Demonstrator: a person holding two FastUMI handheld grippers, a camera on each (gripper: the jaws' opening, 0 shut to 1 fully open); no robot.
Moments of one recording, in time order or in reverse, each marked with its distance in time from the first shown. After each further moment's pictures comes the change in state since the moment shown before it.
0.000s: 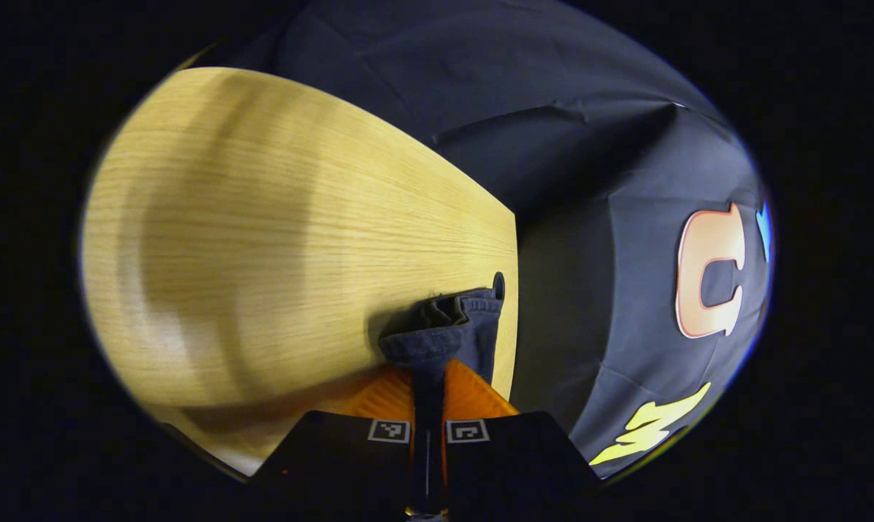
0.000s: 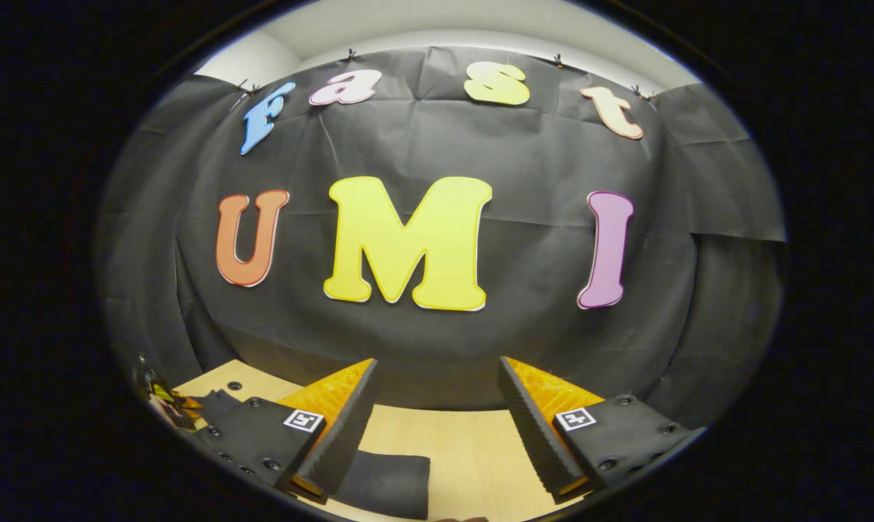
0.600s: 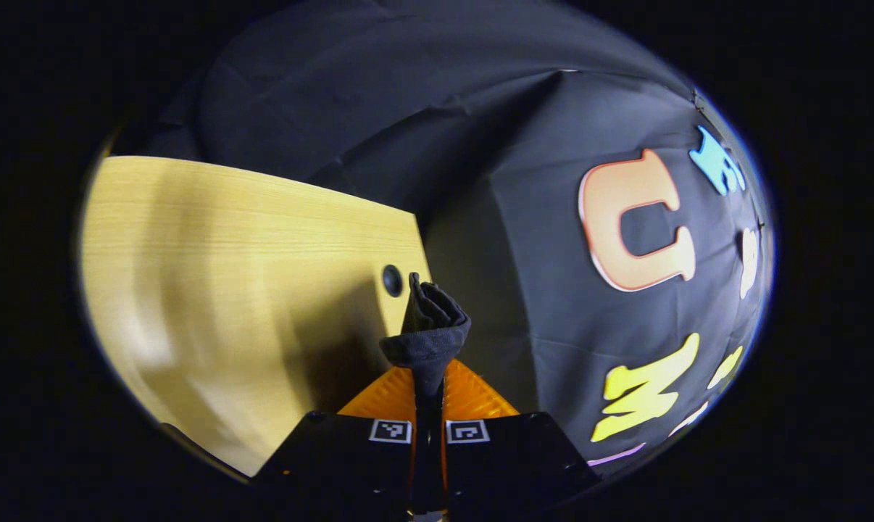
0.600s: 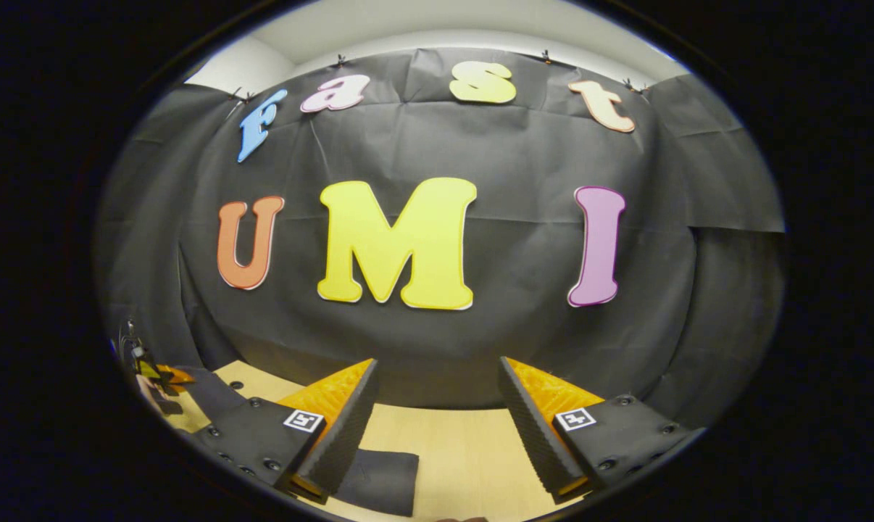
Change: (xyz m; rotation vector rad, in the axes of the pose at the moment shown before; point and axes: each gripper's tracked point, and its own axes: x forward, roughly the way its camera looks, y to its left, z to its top) left arm -0.062 -0.126 -0.042 0.185 -0.067 -0.215; right arm -0.007 -0.038 -0.001 0.033 0.005 0.030
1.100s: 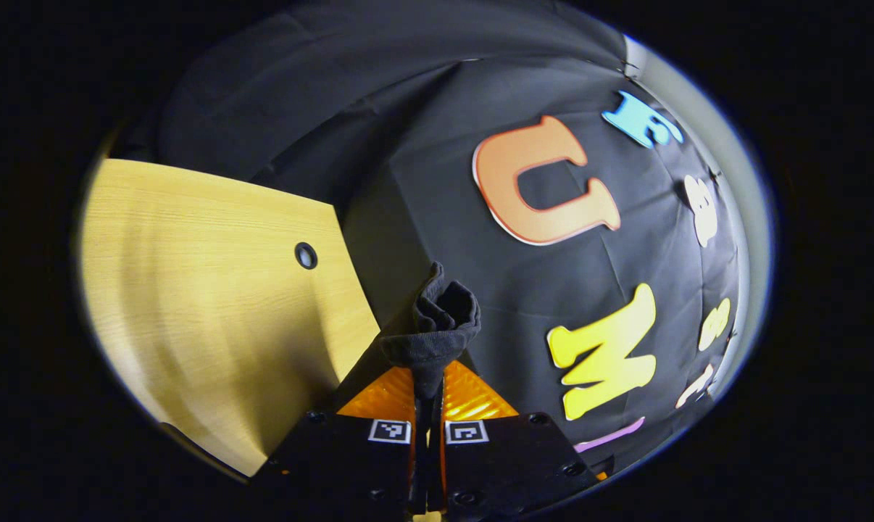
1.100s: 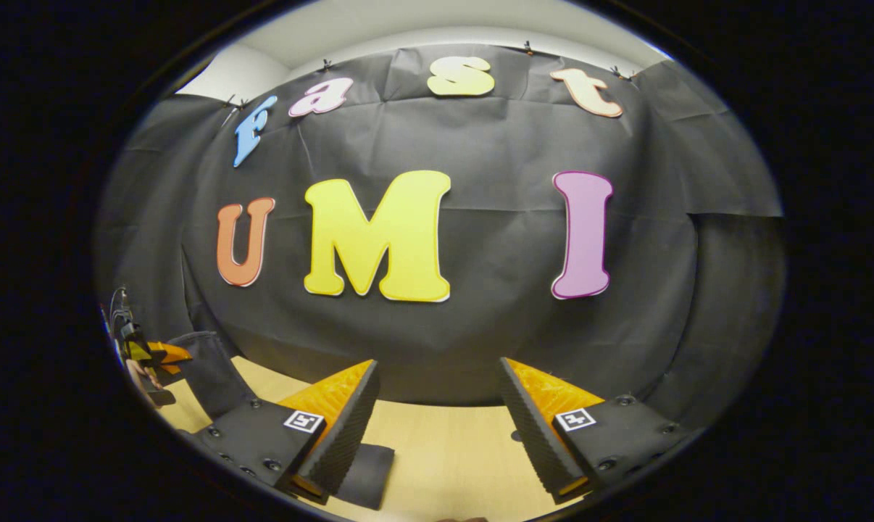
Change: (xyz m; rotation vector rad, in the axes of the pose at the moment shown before) left arm -0.037 -0.097 -0.090 0.180 -0.022 -0.138; right arm 0.006 -0.061 -0.010 0.015 0.002 0.043
